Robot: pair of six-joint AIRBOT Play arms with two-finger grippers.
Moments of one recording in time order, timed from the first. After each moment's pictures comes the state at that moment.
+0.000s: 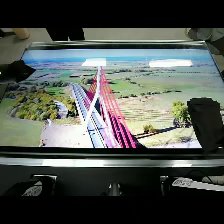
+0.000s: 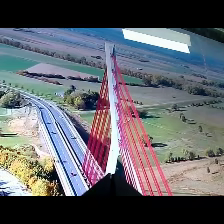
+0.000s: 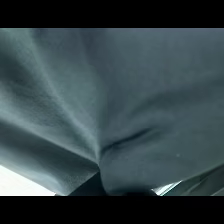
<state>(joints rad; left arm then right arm) 0.12 -1.07 1.39 1.07 -1.06 -1.52 -0.92 -1.52 1.24 -1.51 1.47 1.64</state>
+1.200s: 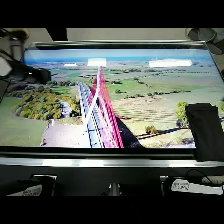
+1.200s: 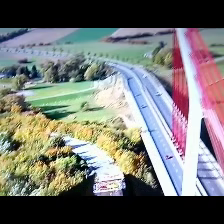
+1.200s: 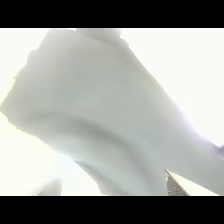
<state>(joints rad) -0.14 -1.34 1.58 1.63 -1.21 -1.64 -0.57 -1.49 1.70 -1.54 1.47 1.61</state>
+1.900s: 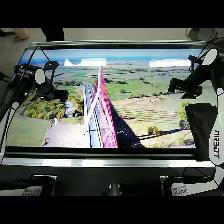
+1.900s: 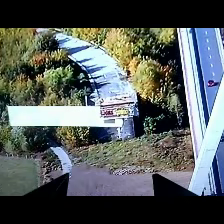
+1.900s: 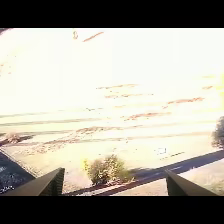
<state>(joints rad) -0.24 -1.48 1.50 1.71 -1.38 -1.75 -0.10 -1.61 1.76 -1.43 1.59 1.70</state>
